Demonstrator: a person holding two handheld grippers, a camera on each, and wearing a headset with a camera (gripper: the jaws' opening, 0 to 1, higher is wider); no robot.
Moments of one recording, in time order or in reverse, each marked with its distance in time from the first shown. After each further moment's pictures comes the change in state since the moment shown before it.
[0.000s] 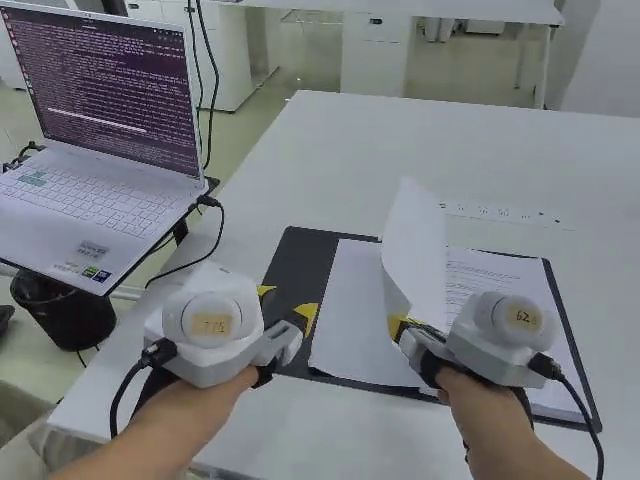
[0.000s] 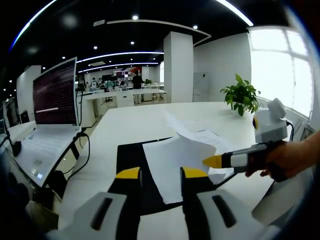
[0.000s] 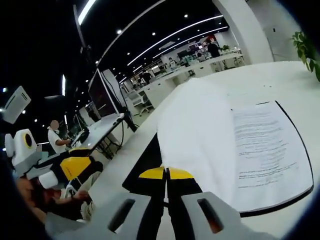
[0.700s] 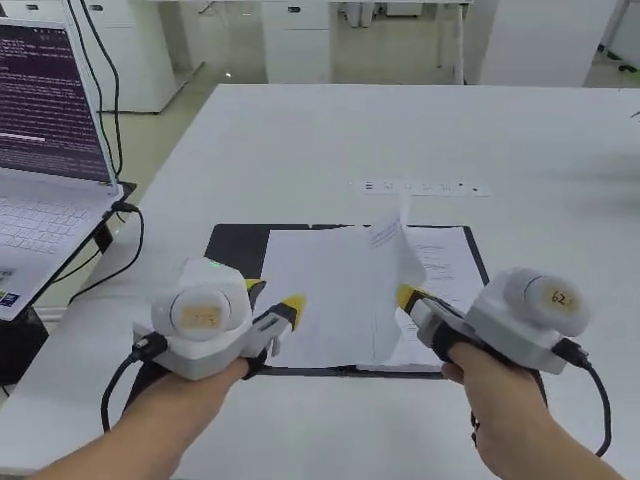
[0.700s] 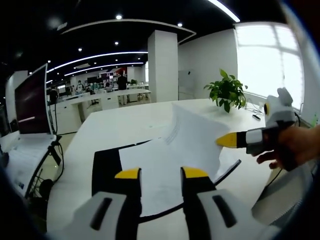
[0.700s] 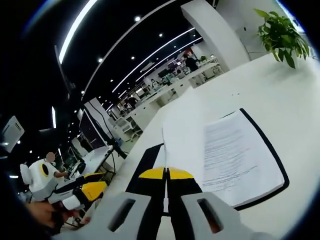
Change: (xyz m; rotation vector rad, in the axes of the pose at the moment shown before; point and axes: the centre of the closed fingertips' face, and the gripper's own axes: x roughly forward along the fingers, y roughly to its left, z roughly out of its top) left arm 0.030 -0.057 0.007 0.054 0.005 -0.107; right arm -0.076 -0.061 0.045 0.197 -0.195 -0.087
